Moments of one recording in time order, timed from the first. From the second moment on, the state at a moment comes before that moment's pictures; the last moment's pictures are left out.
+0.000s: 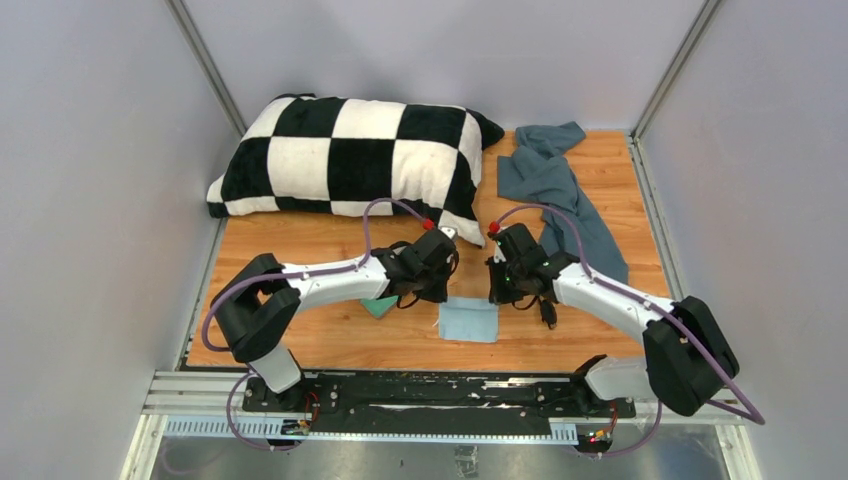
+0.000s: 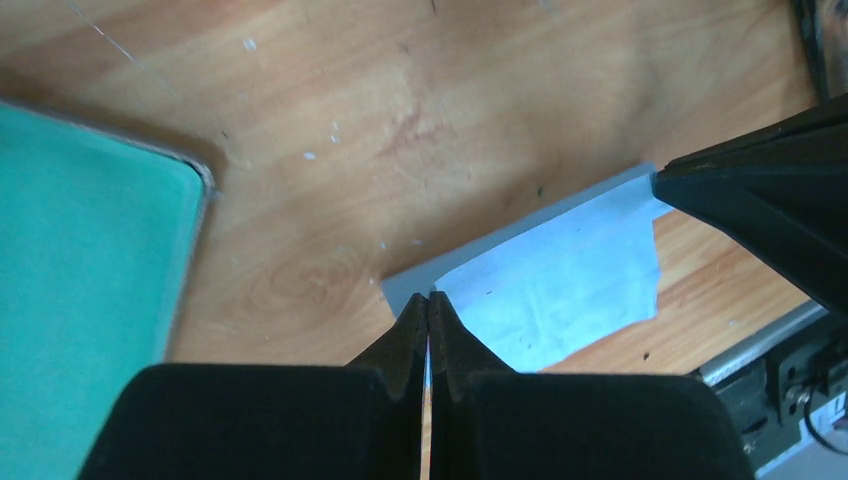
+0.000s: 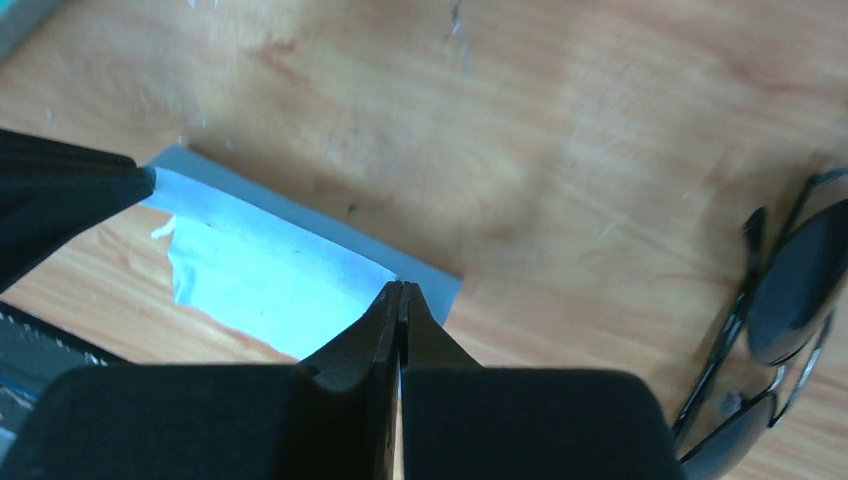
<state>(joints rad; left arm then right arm) -0.93 1.65 0.99 -0.27 -0.05 -0.61 0.59 1.31 0.73 -0.43 -0.09 0.34</state>
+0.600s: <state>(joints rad) -1.03 1.64 0.90 -0.24 -0.02 -0.66 0.71 1.22 0.60 -0.47 -0.09 0.40</state>
